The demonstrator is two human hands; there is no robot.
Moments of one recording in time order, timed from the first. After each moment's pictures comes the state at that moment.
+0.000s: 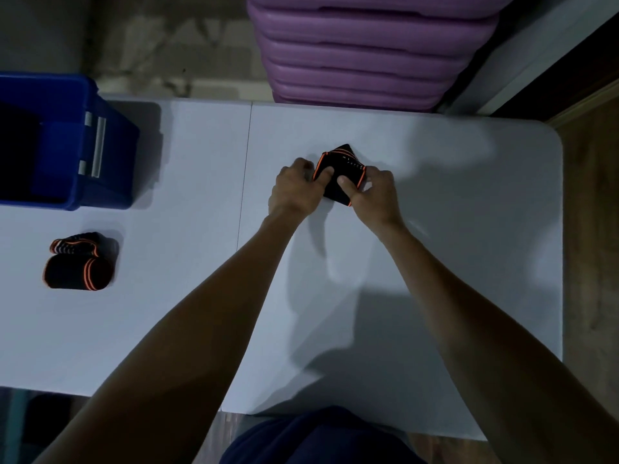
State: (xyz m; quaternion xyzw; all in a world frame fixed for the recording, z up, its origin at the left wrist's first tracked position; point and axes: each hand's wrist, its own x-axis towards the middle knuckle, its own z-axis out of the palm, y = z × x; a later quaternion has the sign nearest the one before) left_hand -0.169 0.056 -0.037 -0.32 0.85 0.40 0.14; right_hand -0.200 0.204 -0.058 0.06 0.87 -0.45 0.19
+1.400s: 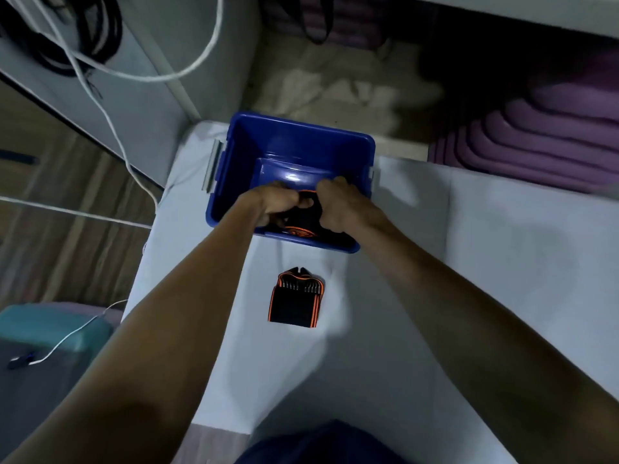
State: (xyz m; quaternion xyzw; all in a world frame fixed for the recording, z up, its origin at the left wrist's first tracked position) left_hand -0.071 -0.398 0.023 -0.32 0.69 0.56 0.33; right_hand -0.103 -0.257 0.073 -0.26 0.91 -0.07 0.32
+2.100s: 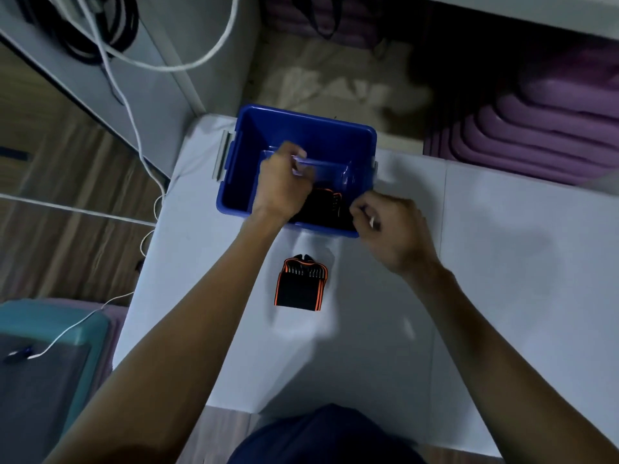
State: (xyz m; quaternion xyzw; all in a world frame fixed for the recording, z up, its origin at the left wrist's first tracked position) left_hand -0.037 -0.370 0.055 -0.25 0.85 0.46 -0.07; right_hand -0.047 -0.168 0.095 -0.26 0.92 -0.28 0.10
